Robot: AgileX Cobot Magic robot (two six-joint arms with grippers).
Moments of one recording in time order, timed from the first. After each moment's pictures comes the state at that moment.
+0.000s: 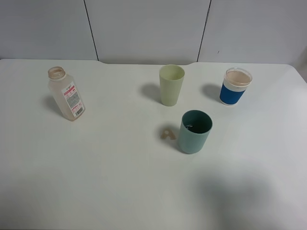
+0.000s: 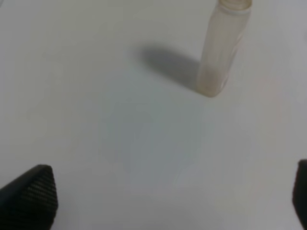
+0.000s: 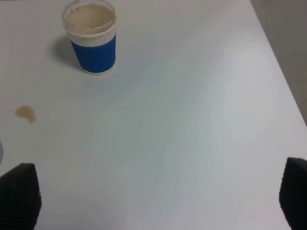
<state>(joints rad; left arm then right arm) 0.02 0.00 -0.50 -0.02 1.05 -0.04 -0.02 0.00 -0.50 -0.06 1.06 -0.02</state>
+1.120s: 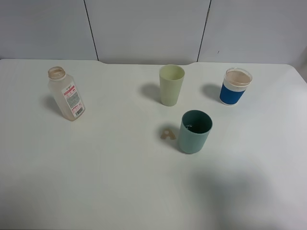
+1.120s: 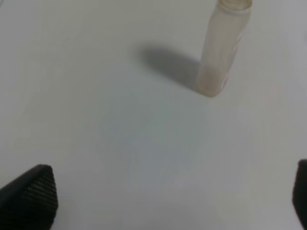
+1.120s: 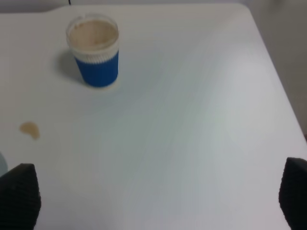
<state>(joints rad) 0.02 0.00 -0.50 -0.02 1.05 -0.04 -0.02 0.12 -0.56 -0.06 0.98 -0.02</state>
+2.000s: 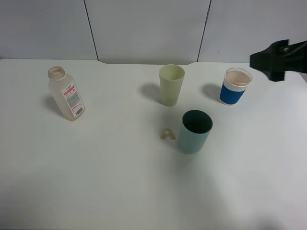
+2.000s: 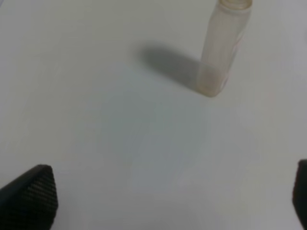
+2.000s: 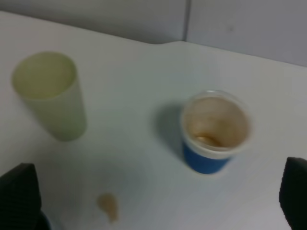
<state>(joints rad) 0.02 0.00 -0.50 -0.02 1.05 -0.04 0.29 0.96 -0.62 0.00 0.26 -0.07</state>
